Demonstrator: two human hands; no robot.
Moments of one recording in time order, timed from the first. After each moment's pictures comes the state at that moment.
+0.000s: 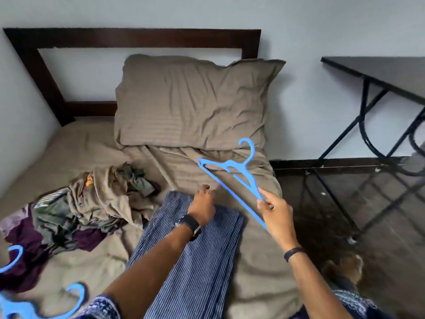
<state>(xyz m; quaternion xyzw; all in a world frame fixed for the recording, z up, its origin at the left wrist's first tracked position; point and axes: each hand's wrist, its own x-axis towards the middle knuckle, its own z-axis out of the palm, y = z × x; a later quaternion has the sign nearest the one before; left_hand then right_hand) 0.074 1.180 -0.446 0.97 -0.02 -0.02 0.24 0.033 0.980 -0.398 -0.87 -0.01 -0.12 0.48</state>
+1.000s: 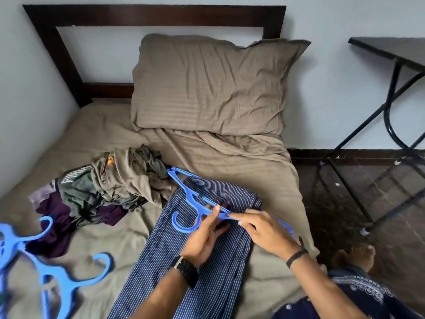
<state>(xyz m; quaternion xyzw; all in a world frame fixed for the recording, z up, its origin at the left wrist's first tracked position) -0.055 1.183 -0.448 0.44 0.13 -0.07 0.89 -0.005 1.013 -0.438 -0.88 -0.35 0.01 0.31</state>
